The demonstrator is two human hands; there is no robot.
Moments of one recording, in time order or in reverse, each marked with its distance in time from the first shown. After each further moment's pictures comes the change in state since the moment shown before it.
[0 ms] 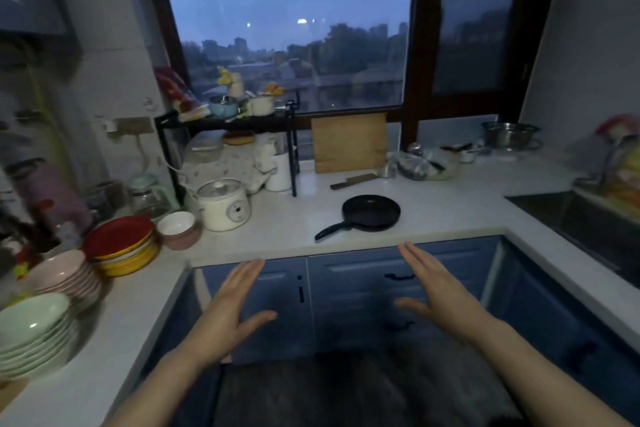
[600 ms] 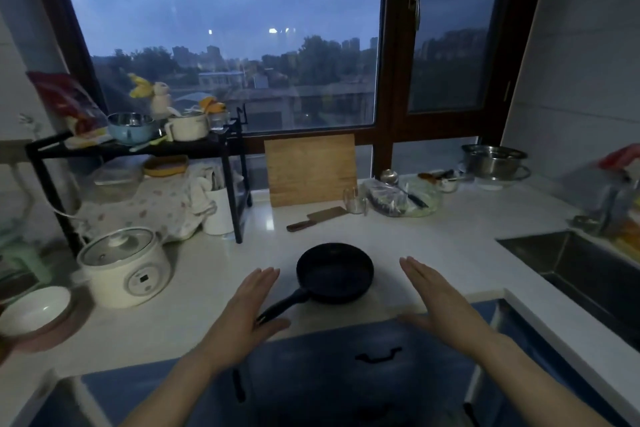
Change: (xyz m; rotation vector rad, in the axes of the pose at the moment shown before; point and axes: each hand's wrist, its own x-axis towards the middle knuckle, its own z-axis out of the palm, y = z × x) left_hand 0.331 -0.039 0.133 -0.074 -0.105 0.024; right_hand 0.229 0.213 -0.021 -0.074 -0.001 0.098
